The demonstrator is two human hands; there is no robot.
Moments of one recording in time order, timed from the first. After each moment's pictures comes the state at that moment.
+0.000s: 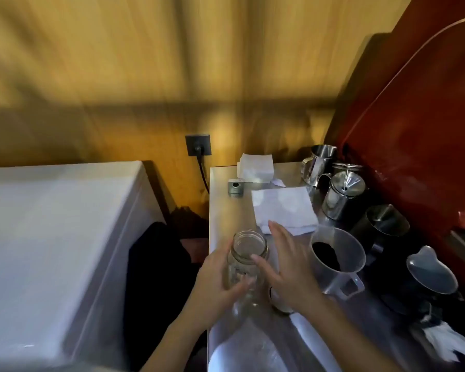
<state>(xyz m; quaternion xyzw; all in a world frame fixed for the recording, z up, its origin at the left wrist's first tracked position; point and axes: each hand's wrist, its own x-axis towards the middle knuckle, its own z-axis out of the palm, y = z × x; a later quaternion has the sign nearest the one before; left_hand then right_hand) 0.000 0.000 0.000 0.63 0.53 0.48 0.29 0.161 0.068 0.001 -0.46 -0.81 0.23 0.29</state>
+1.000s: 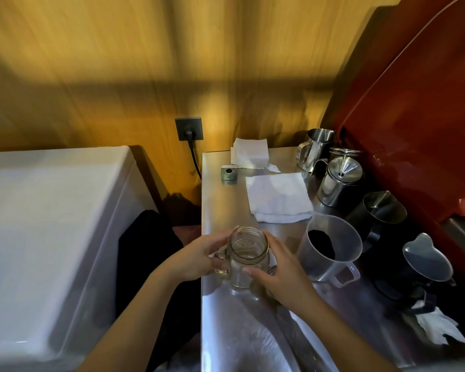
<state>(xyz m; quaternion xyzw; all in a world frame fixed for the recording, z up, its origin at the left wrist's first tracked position) -0.042 0.045 0.002 0.63 0.52 0.28 0.51 0.165 0.061 -0.017 -0.44 -0.75 0.39 0.30</state>
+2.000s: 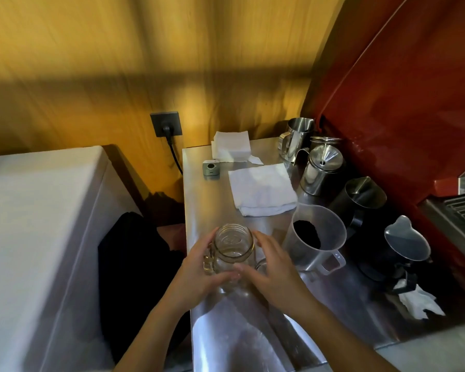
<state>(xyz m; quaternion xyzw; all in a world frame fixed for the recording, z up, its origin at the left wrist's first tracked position) -0.011 0.021 -0.031 0.54 0.59 0.42 0.43 0.167 0.047 -0.009 -0.49 -0.74 0.36 0.27</state>
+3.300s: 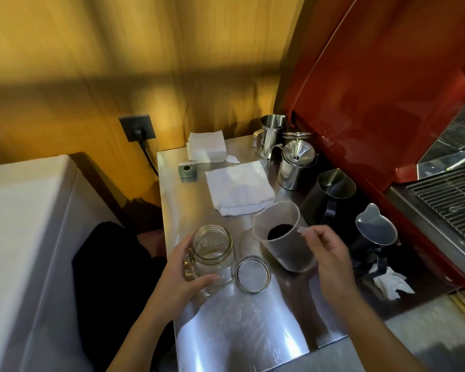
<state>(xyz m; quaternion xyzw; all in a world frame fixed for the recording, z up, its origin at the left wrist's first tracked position) -0.009 0.022 -0.044 0.54 0.58 0.44 0.43 0.259 0.054 -0.008 -0.51 -0.46 0.48 0.55</state>
